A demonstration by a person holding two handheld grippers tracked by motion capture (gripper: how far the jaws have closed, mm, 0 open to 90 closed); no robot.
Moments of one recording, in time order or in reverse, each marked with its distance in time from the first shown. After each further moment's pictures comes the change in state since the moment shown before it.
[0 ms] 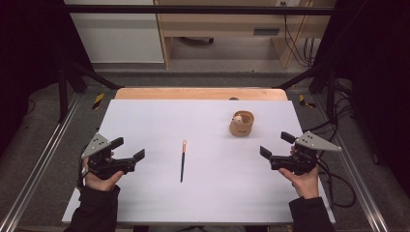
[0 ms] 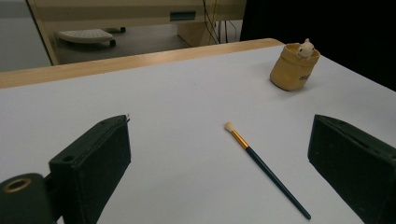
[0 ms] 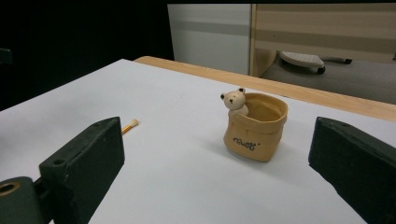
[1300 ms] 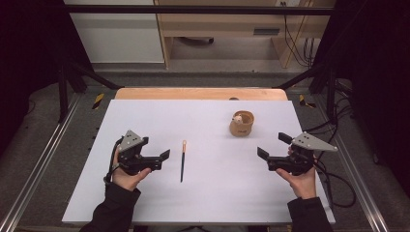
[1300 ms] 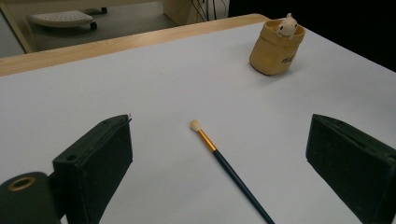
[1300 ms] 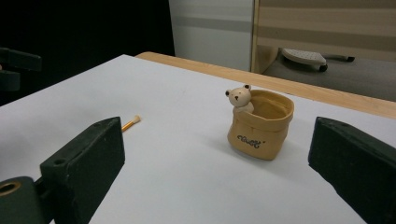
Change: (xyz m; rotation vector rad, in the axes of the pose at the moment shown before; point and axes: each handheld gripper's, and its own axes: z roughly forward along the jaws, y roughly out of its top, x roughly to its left) left arm -0.046 0.009 0.054 0.096 -0.038 0.037; right arm 0.005 -0.001 0.005 0.016 0.004 -0.008
